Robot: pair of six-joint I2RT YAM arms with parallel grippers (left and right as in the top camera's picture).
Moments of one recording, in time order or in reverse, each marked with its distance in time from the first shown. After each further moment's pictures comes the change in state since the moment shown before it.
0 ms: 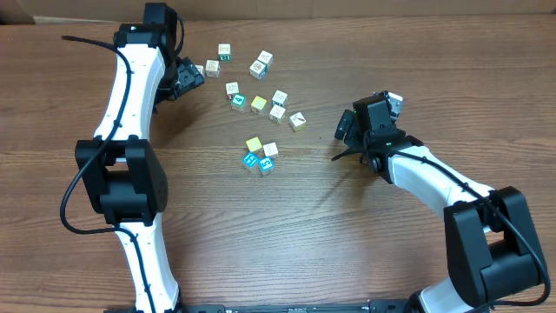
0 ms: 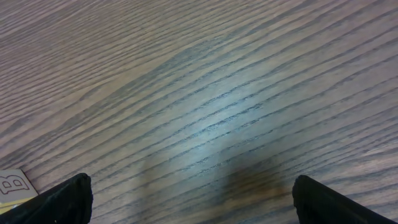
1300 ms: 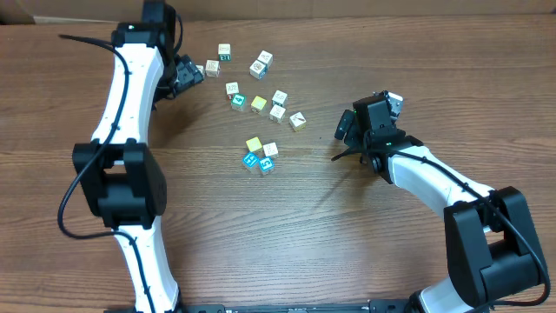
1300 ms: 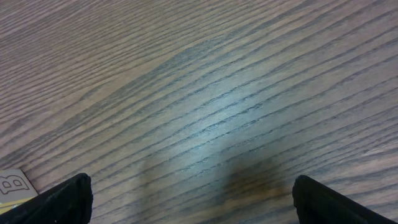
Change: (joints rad) left arm -0.001 -0.047 0.000 0.000 0.000 0.000; right arm 0.000 0.000 0.000 0.000 0.000 0.000
